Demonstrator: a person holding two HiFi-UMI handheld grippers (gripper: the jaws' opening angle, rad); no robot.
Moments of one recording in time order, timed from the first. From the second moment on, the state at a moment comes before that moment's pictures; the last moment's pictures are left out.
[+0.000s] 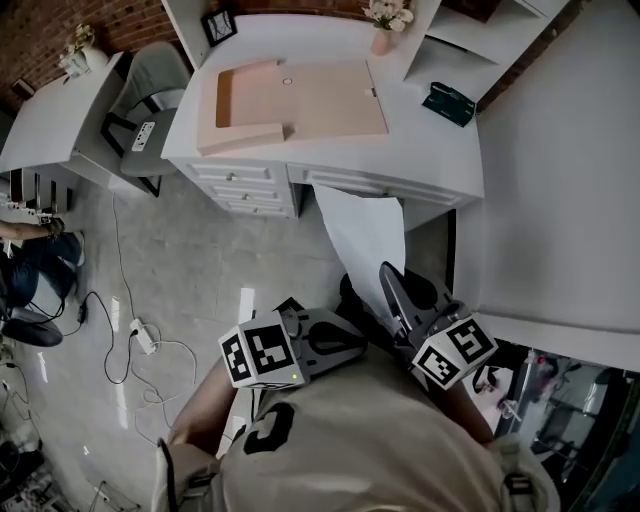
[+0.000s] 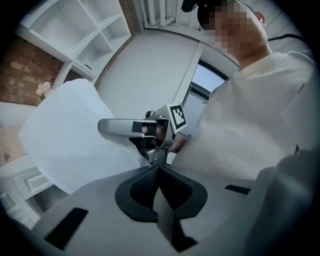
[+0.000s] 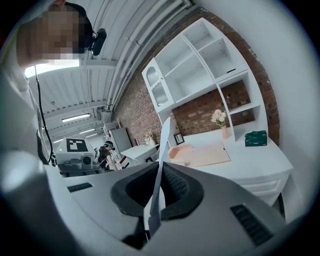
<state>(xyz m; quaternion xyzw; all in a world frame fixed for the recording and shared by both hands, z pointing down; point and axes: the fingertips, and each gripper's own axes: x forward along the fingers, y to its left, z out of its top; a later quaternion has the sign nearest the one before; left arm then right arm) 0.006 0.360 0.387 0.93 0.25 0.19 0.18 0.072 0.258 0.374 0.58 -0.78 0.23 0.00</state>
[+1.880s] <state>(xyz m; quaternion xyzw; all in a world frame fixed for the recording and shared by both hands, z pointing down) 0.123 0.120 0.354 0.96 -0.23 0.11 0.10 0.227 0.148 0.390 0.50 -0.84 0.24 -0.01</state>
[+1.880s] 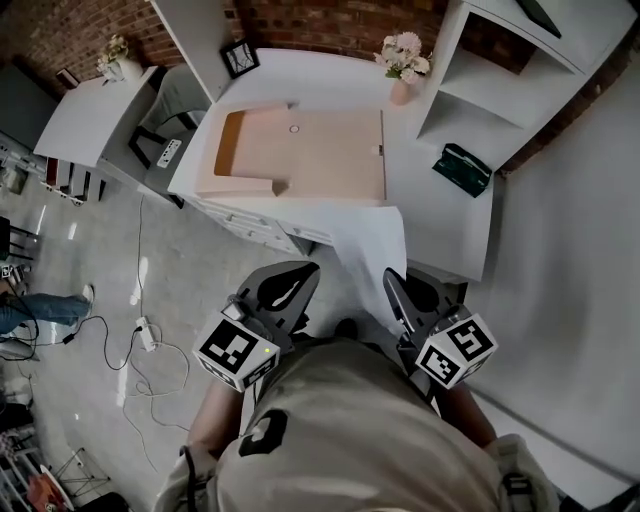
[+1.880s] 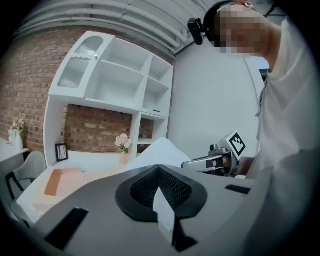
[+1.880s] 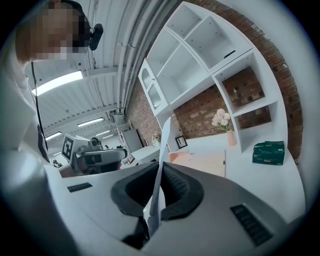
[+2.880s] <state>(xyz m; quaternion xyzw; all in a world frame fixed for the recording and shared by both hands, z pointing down) 0.092 0.024 0.368 0.97 -0.17 0.11 0.10 0.192 0.069 0.388 0.54 -0.81 0.24 0.01</state>
